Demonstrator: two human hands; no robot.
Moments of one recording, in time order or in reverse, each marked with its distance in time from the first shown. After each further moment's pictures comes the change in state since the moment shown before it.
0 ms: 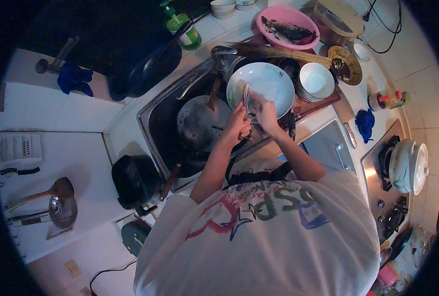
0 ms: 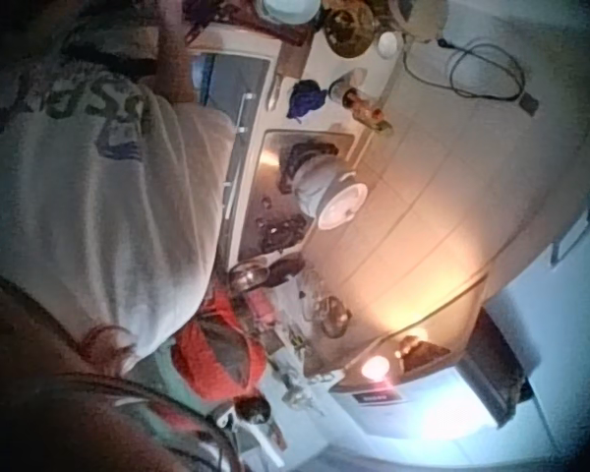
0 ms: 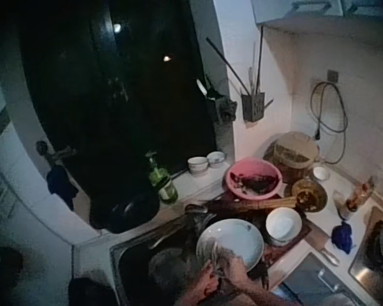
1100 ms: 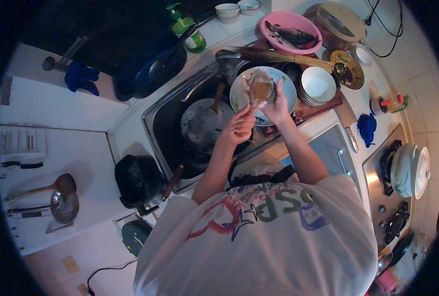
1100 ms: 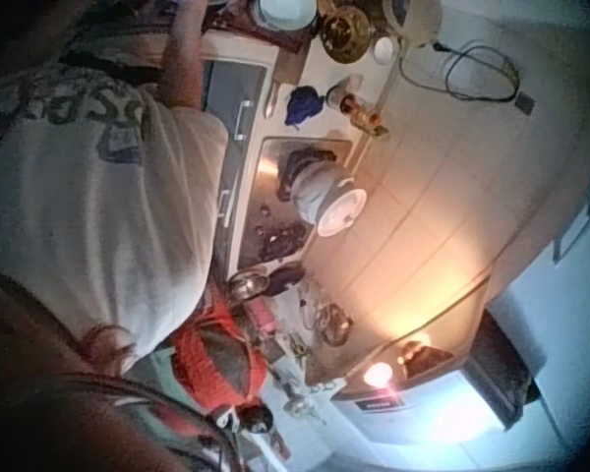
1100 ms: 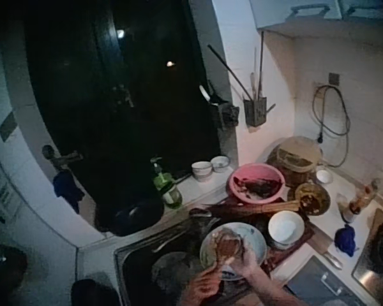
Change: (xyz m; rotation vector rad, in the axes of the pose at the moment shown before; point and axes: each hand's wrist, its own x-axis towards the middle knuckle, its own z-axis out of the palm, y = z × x) left_hand 0.018 0.004 -0.025 -0.893 -0.716 -0.458; right_hand 0.043 -0.013 -0.026 1.760 -0.064 0.654
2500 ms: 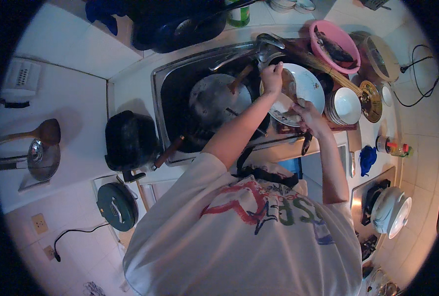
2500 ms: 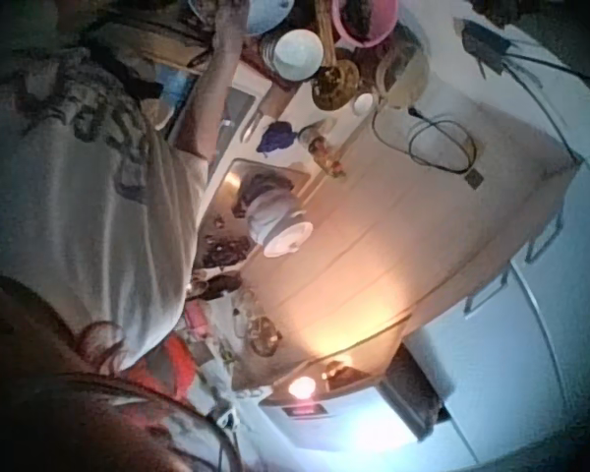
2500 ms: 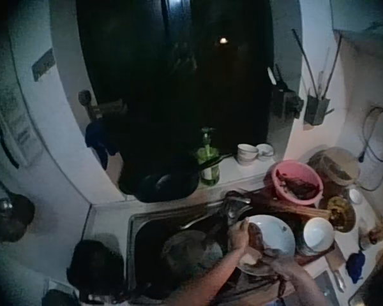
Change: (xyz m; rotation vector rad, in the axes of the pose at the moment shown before) left_hand 0.096 0.084 -0.002 1.602 1.026 1.604; right_hand -0.026 -0.025 0.024 -1.523 0.295 0.439
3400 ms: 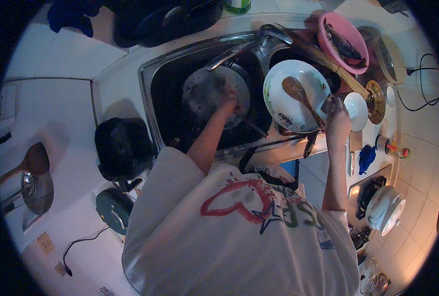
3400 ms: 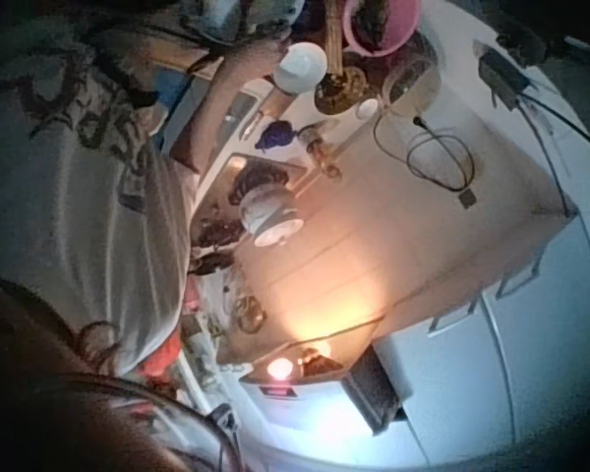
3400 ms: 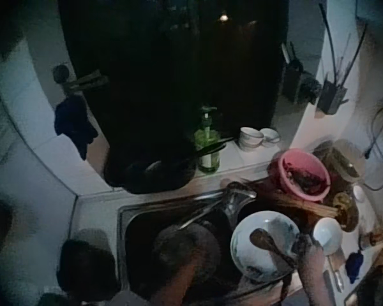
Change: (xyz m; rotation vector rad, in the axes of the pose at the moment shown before) left_hand -0.022 -0.198 -0.141 0.013 -0.400 -0.881; right_hand -0.006 -0.019 -0.021 -1.029 0.805 -0.329
